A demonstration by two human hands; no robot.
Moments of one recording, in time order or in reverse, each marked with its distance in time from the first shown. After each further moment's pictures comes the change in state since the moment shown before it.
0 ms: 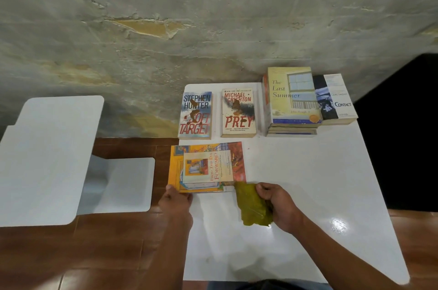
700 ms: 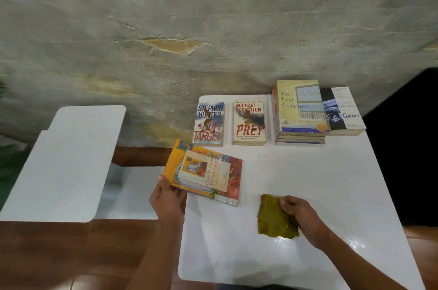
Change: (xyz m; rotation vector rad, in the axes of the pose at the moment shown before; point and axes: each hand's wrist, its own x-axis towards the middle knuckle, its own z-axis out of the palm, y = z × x) left_hand -0.017 0.046 -0.033 -0.202 -0.085 0.231; right_hand -0.020 0.007 -0.041 -0.388 0.143 -0.105
